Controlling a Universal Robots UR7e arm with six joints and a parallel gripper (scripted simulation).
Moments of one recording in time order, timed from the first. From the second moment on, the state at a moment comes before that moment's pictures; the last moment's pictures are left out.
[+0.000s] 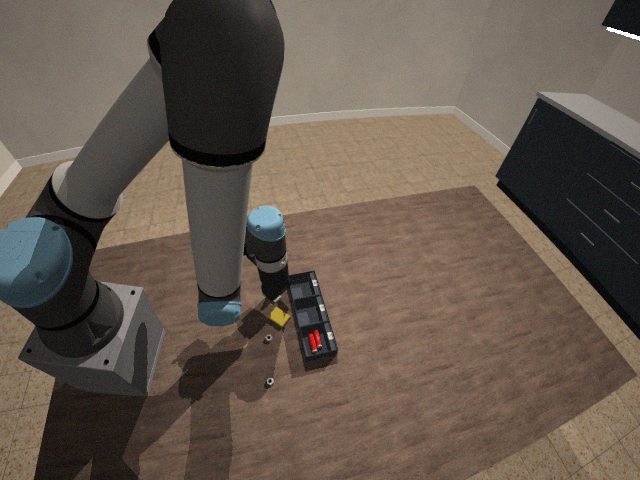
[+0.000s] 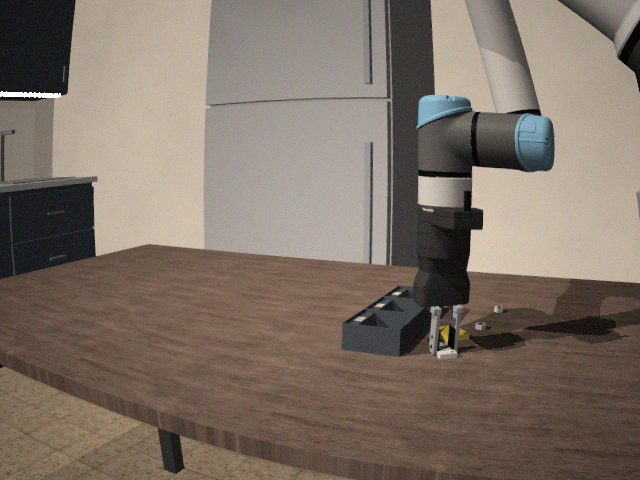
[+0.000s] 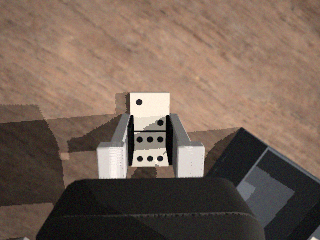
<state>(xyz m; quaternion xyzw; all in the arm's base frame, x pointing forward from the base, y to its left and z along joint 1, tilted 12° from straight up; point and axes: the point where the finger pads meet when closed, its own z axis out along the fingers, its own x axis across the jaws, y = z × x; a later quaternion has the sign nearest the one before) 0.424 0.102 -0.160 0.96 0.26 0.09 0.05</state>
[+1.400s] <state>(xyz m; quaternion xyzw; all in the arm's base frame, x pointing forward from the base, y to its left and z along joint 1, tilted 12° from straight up) 0.412 0.105 -0.102 0.96 0.26 0.09 0.05</state>
